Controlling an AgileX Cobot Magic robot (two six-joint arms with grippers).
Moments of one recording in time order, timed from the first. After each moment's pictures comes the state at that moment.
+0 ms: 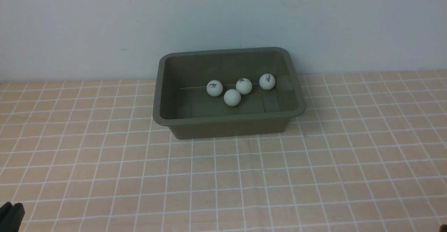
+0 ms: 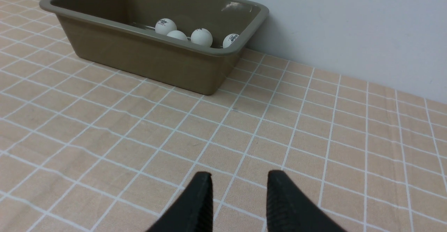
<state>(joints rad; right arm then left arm) 0.36 -0.02 -0.11 -0.04 0.54 -0.05 0.05 0.00 0.01 -0.40 0.22 0.48</state>
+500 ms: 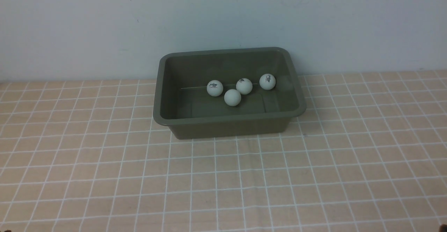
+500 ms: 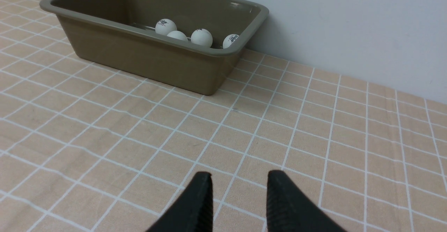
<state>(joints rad) 0.36 -0.02 -0.11 -0.04 0.54 -0.05 0.05 -0.01 0.03 0.06 0.39 -0.06</state>
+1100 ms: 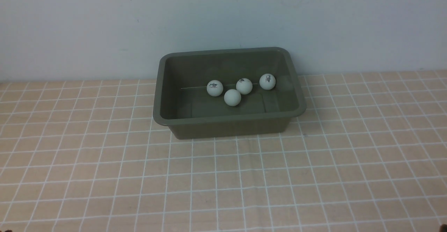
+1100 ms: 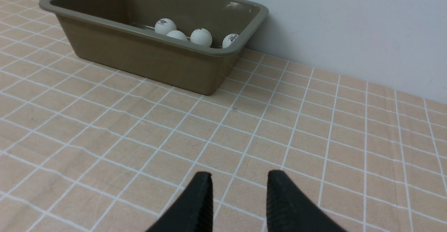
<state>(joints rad) 0.36 -0.02 -0.11 -0.05 0.54 -0.05 0.05 -0.01 0.03 0.05 0.39 -0.06</state>
